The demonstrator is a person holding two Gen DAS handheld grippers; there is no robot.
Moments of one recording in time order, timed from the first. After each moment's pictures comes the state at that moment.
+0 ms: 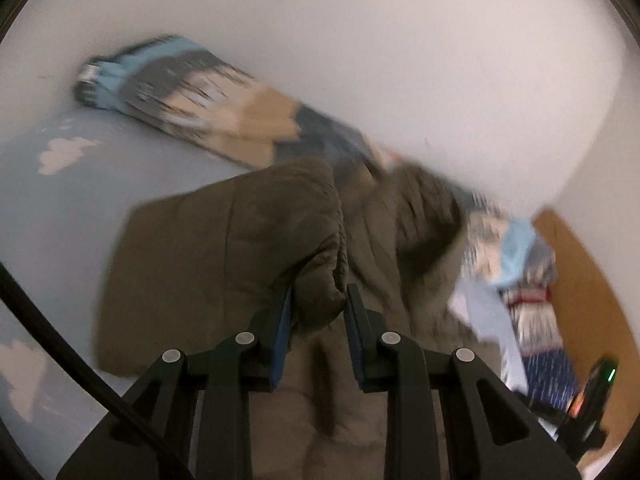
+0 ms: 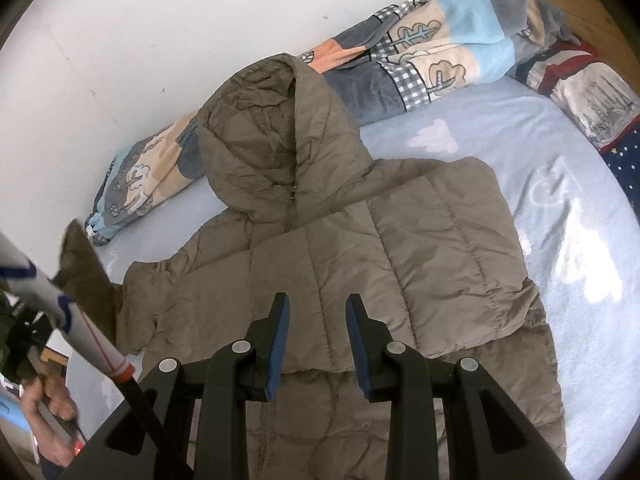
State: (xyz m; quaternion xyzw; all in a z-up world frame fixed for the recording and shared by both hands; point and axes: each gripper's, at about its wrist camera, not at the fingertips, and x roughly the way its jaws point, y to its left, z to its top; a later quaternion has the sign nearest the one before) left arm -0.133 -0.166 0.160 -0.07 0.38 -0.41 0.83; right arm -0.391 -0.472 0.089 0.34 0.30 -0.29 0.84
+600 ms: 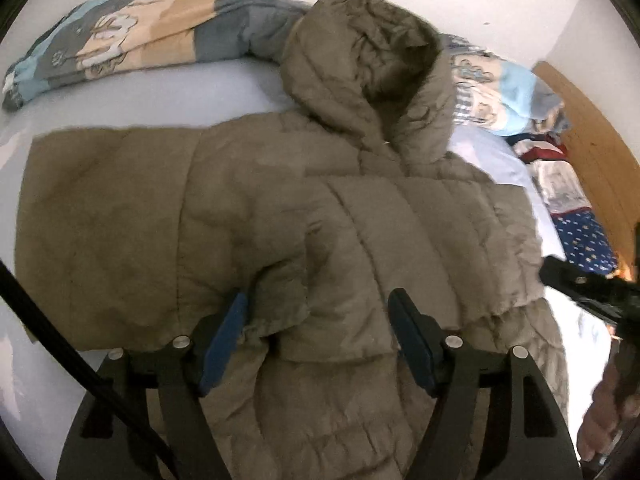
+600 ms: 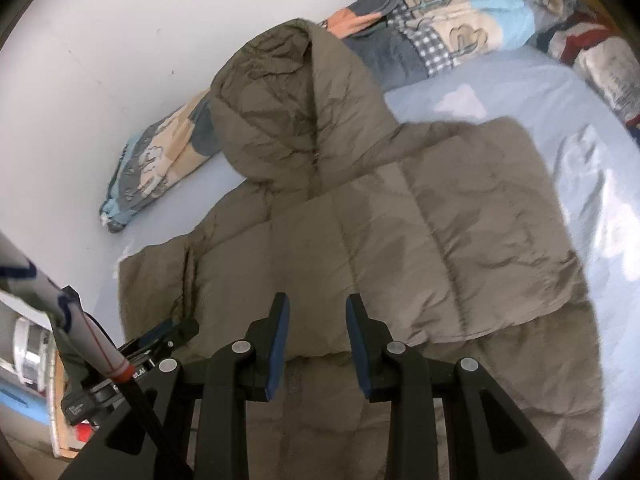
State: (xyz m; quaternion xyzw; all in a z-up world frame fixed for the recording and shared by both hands) left arm -0.189 -0.239 0.093 0.11 0.47 -0.45 0.75; right arm -0.370 -0.466 0.065 0.39 0.31 -0.24 0.83
